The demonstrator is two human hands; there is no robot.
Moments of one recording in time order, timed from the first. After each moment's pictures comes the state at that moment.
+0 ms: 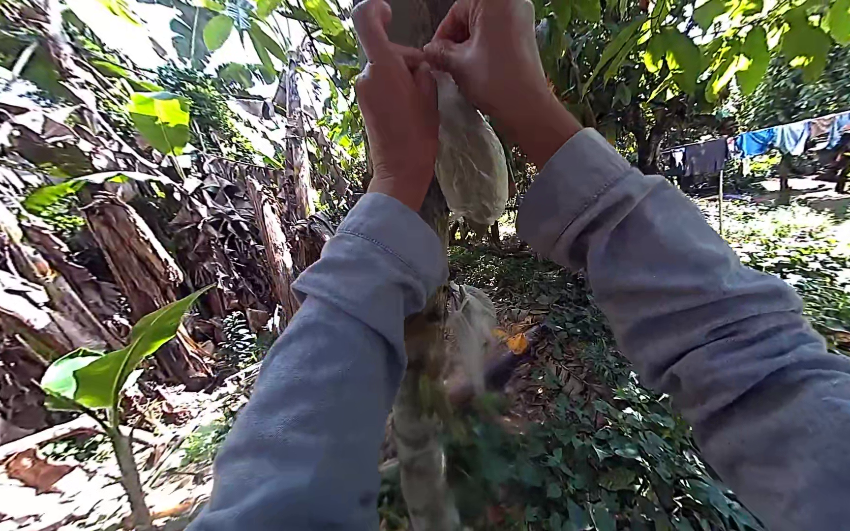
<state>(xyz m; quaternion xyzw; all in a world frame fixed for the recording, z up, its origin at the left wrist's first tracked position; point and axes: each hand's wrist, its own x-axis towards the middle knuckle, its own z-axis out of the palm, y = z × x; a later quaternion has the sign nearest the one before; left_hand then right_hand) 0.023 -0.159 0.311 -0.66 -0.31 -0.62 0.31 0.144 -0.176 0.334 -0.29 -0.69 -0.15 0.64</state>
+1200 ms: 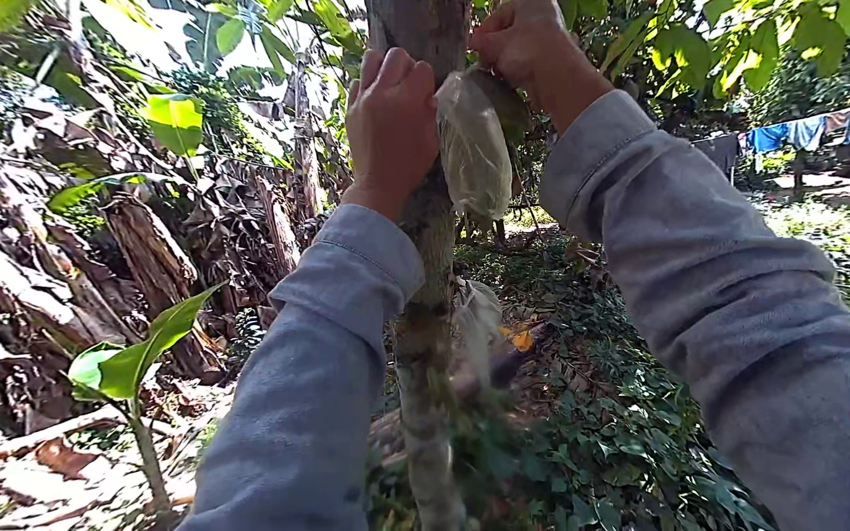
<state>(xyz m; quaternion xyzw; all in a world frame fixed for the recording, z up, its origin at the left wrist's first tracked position) -0.013 -0.163 0.305 -0.71 -0.26 -0.47 0.46 0.173 -0.153 0.358 -0.37 -0.67 0.02 0.64</state>
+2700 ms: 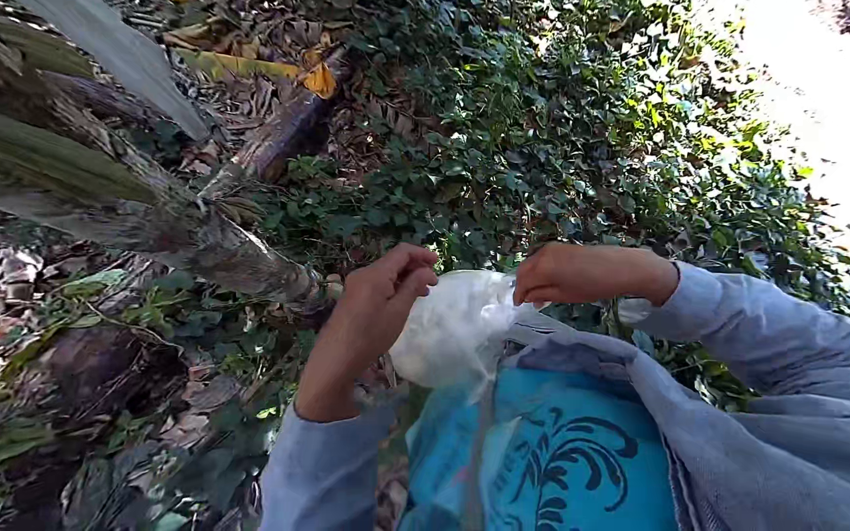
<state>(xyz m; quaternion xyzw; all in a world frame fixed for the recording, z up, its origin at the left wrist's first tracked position) 0.008 -0.255 -0.129 -0.85 -0.35 -0.16 -0.37 0.291 -0.338 -0.173 -0.40 -0.85 0.30 0.13</state>
